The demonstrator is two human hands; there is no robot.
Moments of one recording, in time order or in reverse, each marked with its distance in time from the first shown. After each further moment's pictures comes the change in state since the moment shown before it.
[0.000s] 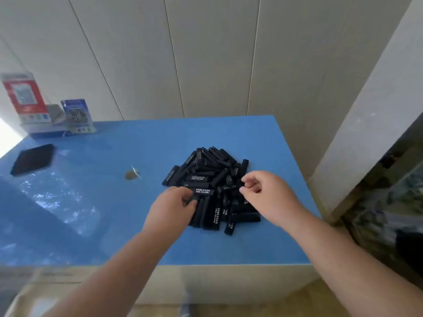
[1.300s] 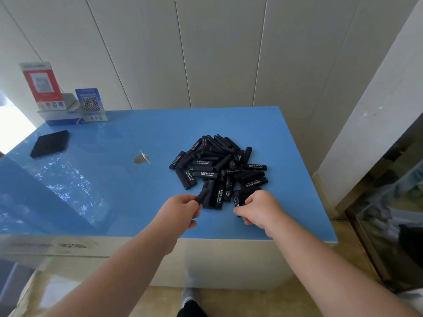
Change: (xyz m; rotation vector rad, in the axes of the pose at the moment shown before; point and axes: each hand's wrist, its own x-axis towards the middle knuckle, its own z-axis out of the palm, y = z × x) left_hand -0.067 0.019 -0.014 -0.655 -0.262 -0.514; right_hand -0.039 0.018 0.046 0.002 -0.175 0.496
